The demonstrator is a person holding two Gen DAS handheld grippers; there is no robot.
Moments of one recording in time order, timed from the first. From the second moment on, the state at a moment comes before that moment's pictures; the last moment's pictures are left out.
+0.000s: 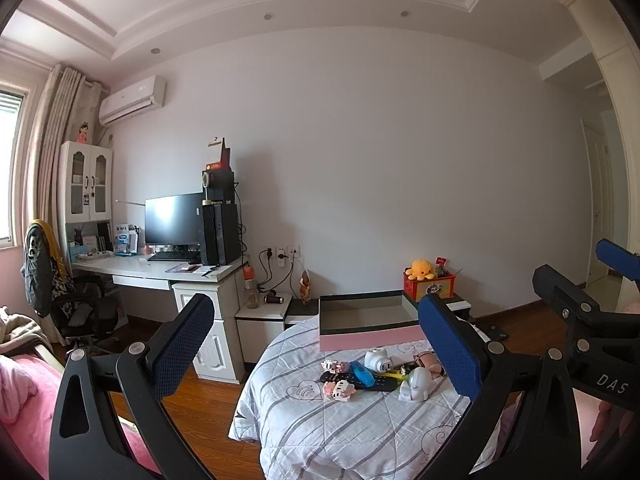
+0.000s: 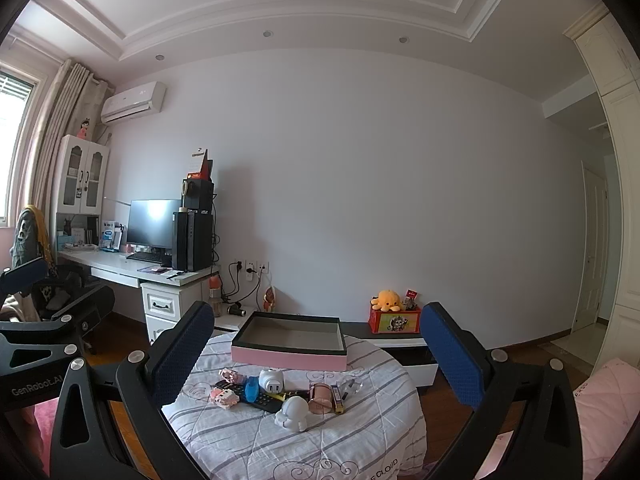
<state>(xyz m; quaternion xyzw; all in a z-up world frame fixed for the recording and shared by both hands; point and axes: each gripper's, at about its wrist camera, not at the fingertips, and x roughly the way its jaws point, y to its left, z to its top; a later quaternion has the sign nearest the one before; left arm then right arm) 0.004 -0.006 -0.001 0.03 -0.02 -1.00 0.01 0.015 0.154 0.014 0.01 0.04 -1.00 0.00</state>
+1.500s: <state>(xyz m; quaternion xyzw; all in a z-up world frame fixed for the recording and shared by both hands) 0.013 -0.006 0.005 0.03 -0.03 -1.00 0.01 0.012 0.152 0.016 0.01 0.04 -1.00 0.00</state>
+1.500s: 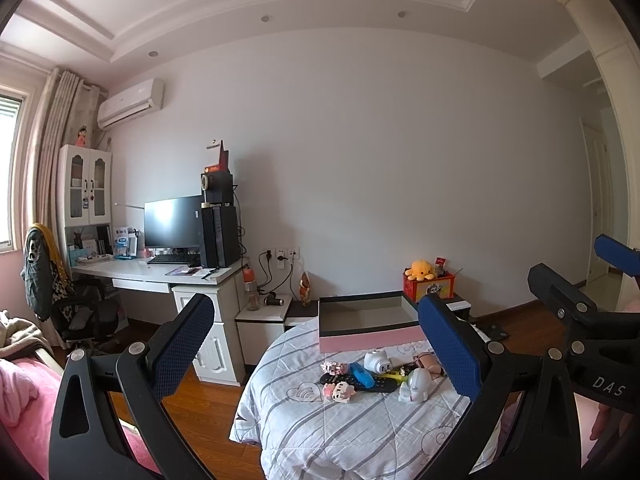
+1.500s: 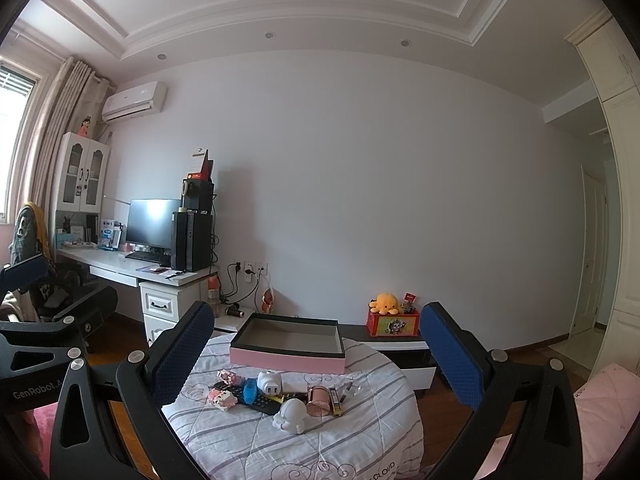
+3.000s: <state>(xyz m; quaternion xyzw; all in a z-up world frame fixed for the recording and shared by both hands) -0.184 0.015 -0.143 0.28 -0.04 -0.96 -0.01 -0.156 0.206 -0.129 0.23 0.00 -0.97 0.01</state>
